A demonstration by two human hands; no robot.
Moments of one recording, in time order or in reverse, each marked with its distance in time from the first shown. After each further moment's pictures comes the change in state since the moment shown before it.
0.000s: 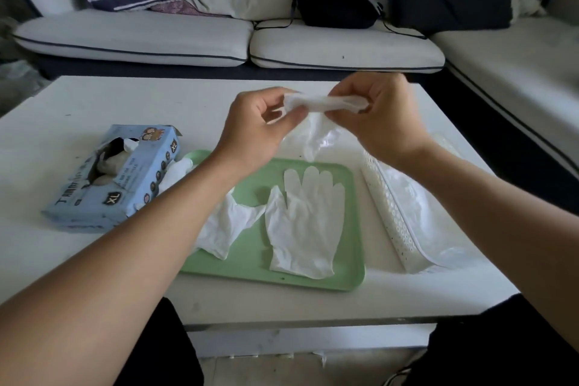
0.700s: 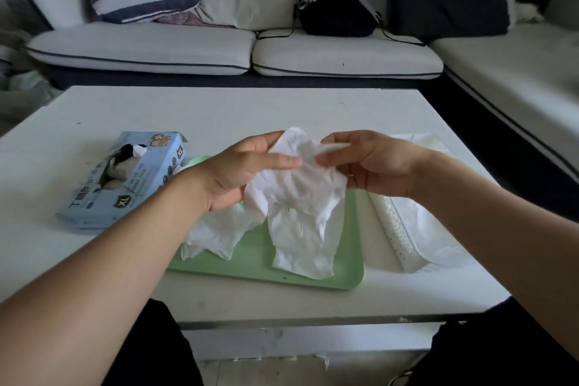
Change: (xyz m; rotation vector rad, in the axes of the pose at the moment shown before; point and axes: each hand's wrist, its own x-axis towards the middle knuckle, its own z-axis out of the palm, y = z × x) left_hand -0.037 0.028 -0.026 -0.487 -0.485 -0.605; right_hand -0.023 -0.003 -0.003 0.788 -0.641 0.793
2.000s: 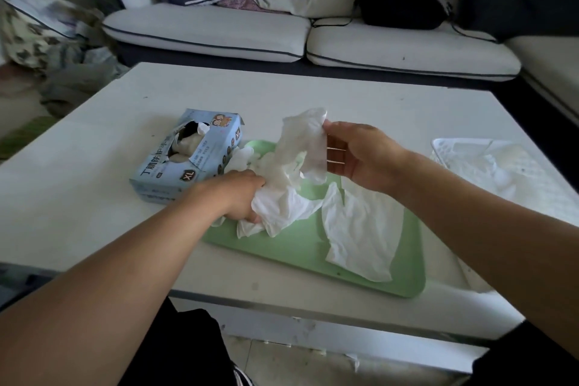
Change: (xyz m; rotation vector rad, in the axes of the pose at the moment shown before) left_hand -0.037 -0.074 -0.105 1.485 0.166 -0.583; right_hand 0.089 0.011 0.078 0.169 0.159 -0.050
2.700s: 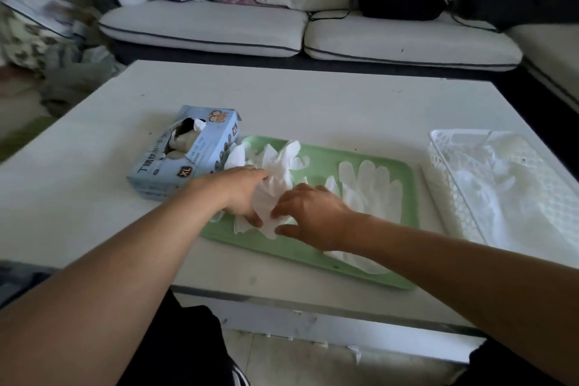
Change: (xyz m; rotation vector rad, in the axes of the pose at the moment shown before) left_hand 0.003 0.007 -0.005 -0.053 0.000 0.007; right_hand -0.004 0.097 0.025 -1.673 -0.292 -0.512
